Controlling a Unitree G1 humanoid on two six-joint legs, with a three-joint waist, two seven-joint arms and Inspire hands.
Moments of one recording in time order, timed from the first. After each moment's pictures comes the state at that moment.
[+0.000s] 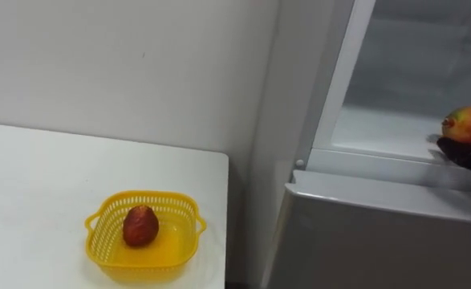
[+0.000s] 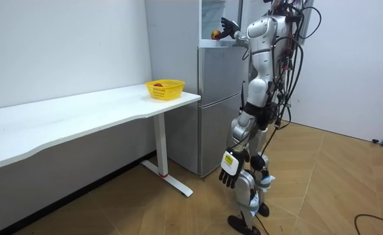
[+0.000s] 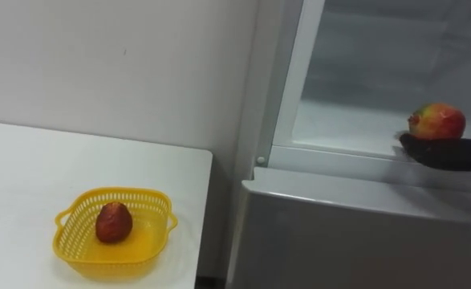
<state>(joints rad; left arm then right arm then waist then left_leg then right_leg) 0.31 0.27 0.08 1.05 0.31 0.06 -0.12 -0.48 -0.64 -0.18 0.39 0.18 -0.06 -0.32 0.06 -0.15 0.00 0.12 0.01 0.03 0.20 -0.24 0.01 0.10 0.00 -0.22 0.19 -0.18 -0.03</state>
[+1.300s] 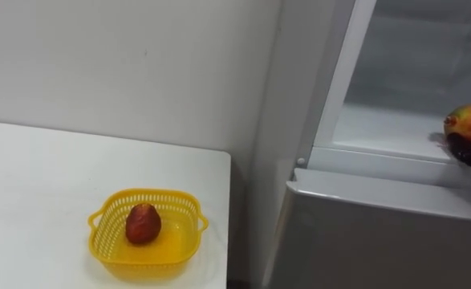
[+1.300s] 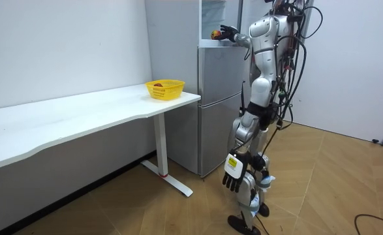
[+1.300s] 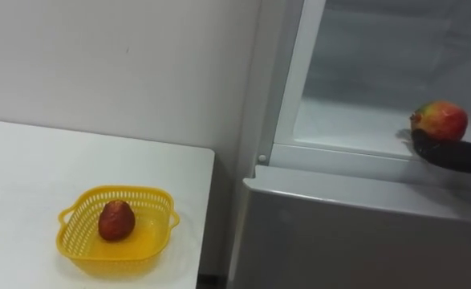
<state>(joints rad) 0.33 0.29 0.09 1.04 0.32 0.08 -0.14 -0.57 -0.73 -0.09 0.62 0.23 -0.04 -0.25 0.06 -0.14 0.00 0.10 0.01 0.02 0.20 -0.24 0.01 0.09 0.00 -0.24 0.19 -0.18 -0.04</state>
